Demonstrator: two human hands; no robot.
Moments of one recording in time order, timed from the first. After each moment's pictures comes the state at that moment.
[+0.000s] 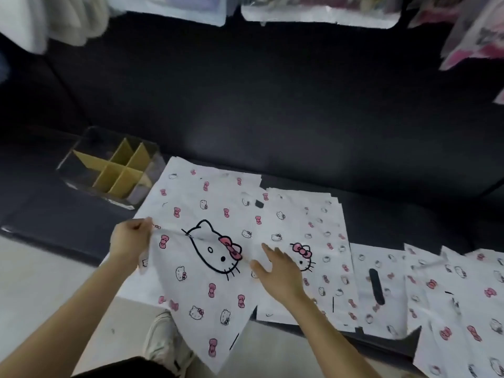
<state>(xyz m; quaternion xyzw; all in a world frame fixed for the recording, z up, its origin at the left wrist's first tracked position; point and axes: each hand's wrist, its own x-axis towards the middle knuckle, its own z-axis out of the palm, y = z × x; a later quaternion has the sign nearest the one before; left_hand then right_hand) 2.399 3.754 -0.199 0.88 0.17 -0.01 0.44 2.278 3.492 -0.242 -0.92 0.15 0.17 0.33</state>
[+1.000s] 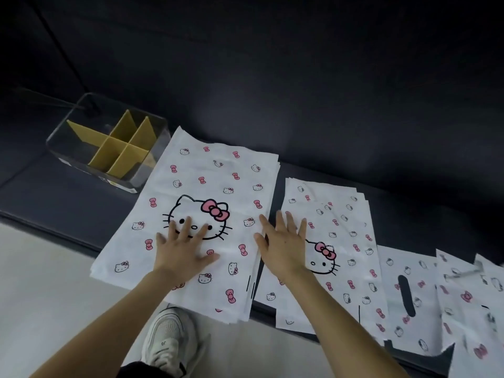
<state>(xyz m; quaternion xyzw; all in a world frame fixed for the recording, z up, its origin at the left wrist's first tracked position) 2.401 3.738 -0.297 0.97 -0.13 -0.21 -0.05 2.353 3.516 -0.268 -0.99 0.07 0.09 0.05</state>
